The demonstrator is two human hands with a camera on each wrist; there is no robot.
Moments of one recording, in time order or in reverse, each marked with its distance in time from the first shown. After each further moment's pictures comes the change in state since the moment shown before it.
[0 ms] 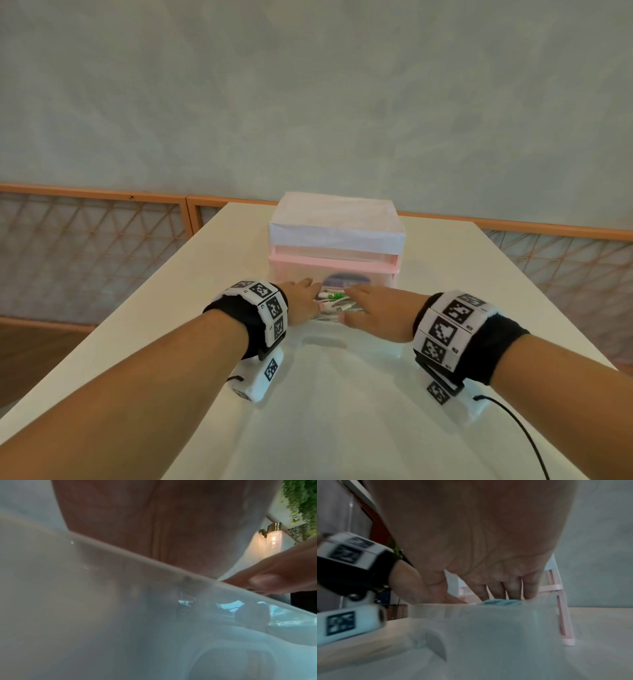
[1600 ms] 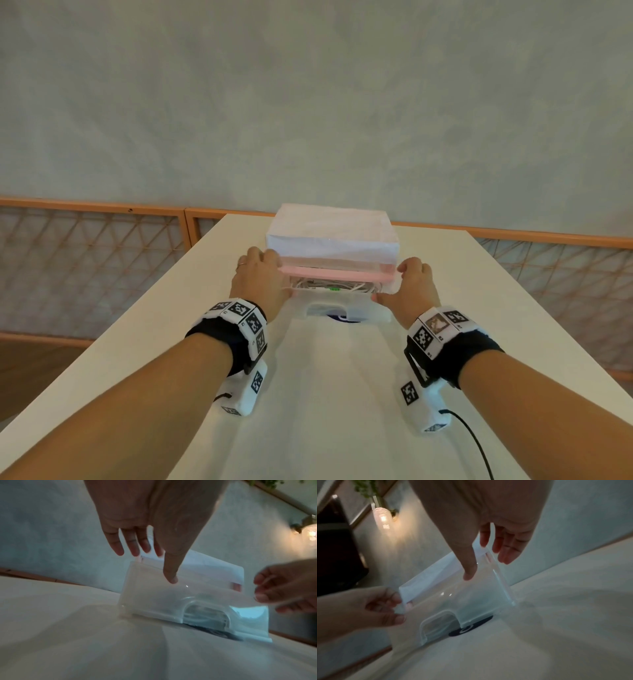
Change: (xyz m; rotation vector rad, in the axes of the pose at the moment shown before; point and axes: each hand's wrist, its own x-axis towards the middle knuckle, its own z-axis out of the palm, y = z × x) left_hand -0.010 -0.036 -0.001 -0.275 0.783 -0.191; right_hand 0.011 0.043 0.011 0.554 0.696 0.470
